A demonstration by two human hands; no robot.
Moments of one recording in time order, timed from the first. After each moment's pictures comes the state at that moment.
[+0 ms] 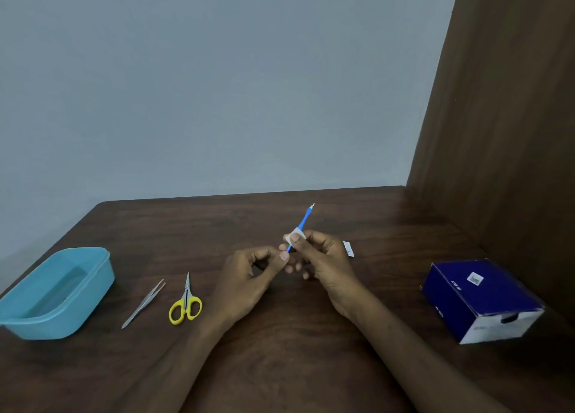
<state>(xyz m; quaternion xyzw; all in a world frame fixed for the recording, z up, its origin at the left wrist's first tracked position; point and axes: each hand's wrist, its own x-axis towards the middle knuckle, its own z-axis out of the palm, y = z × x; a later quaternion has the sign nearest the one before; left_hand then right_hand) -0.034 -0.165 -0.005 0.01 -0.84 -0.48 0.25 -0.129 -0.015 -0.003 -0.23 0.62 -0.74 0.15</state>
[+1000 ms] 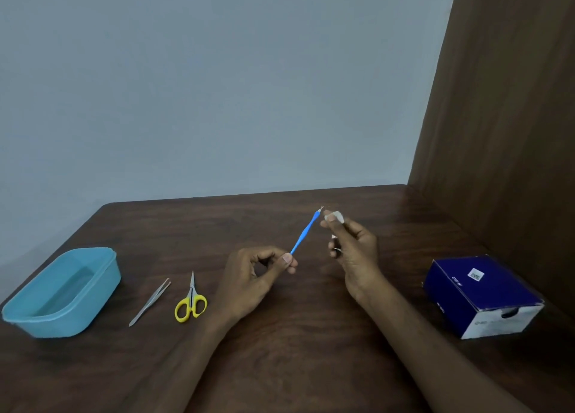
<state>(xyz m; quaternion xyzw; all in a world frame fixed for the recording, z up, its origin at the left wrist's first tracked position) -0.035 -0.165 -0.003 -0.03 -0.85 -0.45 0.28 -0.155 0.000 0.004 -0.08 0.57 -0.81 0.05</state>
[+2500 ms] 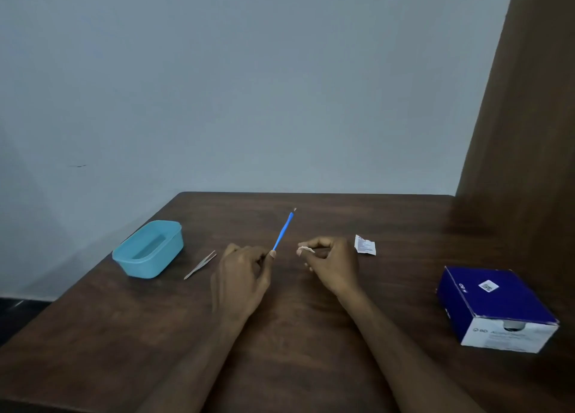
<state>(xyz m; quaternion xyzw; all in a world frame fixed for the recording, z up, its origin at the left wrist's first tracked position) 0.034 -0.132 -0.001 0.29 -0.87 -0.12 0.39 -0.123 -0.015 -0.017 -0.30 0.73 -0.61 0.06</state>
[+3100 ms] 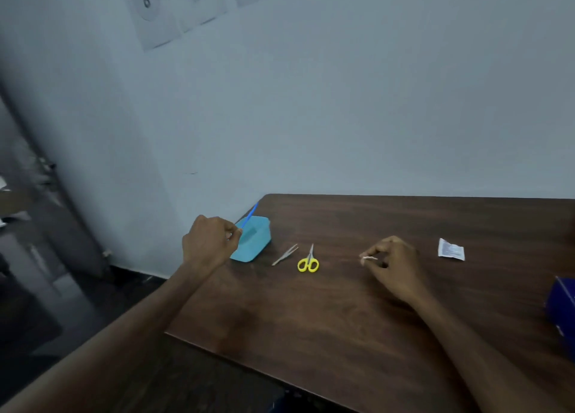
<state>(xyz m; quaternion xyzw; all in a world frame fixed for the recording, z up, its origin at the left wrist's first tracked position) 0.178 -0.259 0.080 0.48 -0.83 0.05 0.28 -0.108 -0.016 -0.018 -0.45 0.76 -0.47 -0.02</state>
